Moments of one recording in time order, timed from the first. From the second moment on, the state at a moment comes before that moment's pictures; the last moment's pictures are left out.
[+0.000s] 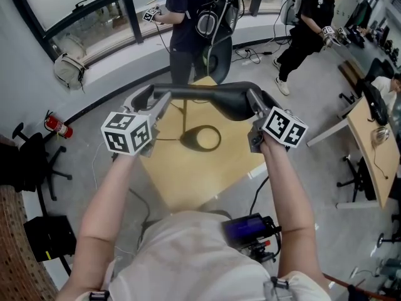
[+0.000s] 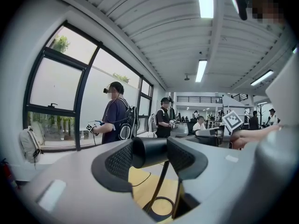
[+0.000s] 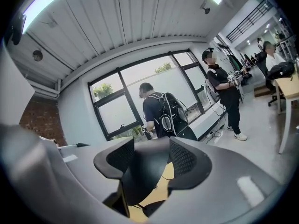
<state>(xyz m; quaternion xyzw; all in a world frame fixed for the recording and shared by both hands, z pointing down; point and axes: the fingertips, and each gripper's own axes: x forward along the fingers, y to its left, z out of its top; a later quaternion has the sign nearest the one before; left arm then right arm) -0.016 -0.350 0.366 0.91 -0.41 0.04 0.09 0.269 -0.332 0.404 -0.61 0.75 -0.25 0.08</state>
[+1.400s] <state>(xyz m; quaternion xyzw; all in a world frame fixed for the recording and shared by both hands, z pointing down) -0.024 -0.353 0.380 0.90 -0.40 -0.01 0.16 0.259 -0.341 0.338 -0.63 0.77 -0.14 0.01</state>
